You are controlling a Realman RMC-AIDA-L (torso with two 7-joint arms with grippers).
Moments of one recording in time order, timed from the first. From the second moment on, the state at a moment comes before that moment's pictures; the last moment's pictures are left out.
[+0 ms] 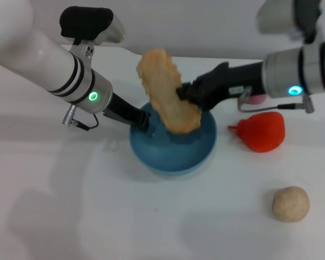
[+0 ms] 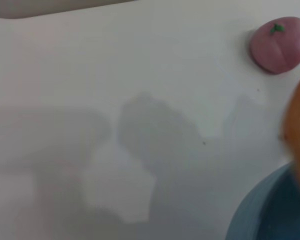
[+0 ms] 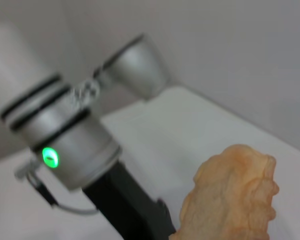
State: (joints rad) left arm -0.77 -2.07 1.34 0.77 2.42 1.12 -2.70; right arm 0.70 2.07 -1.44 -0.94 -1.92 -1.07 2.03
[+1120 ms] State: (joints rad) left arm -0.80 -2.07 1.39 0.77 2.39 1.15 -2.71; right arm 0.46 2.08 -1.18 -1.15 -1.95 -1.15 2.09
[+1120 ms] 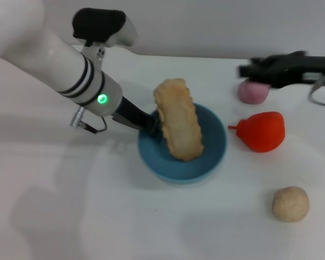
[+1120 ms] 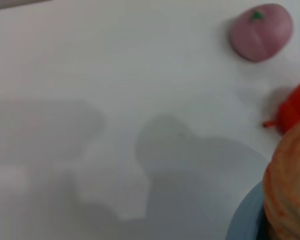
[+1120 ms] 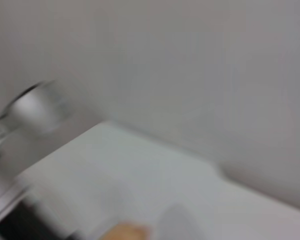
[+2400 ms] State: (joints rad) left arm -0.78 -2.05 1.38 0.69 2.24 1.00 -2.70; right arm 0.36 2.08 -1.07 -1.00 -1.71 -1.08 1.94
